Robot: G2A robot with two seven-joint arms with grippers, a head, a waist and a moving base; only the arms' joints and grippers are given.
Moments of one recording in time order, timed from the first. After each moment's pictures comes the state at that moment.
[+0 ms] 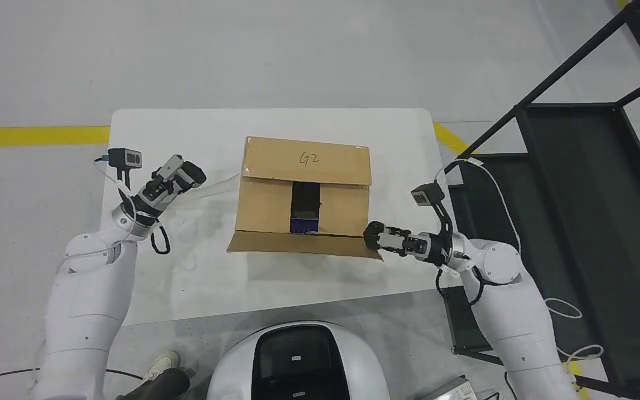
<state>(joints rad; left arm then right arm) 1.06 -1.18 -1.43 -1.08 -0.51 -0.67 -0.99 -1.49 -1.15 1.55 -1.60 0.40 -0.53 1.26</state>
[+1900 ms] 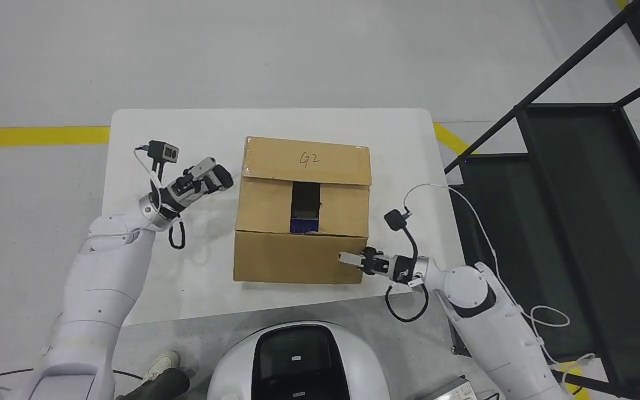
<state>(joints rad) 0.91 -1.20 -1.26 -0.90 -0.62 -0.67 -1.15 -1.57 -1.11 1.38 -1.67 -0.09 -0.28 0.81</state>
